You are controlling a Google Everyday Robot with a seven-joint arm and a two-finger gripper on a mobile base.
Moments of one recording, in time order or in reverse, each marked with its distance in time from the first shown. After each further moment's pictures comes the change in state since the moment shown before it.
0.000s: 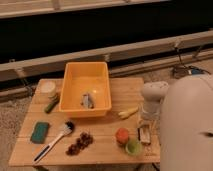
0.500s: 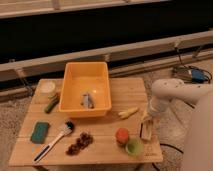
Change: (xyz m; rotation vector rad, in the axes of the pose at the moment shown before) arm 0.012 -0.015 -0.055 -0.085 -0.124 0.041
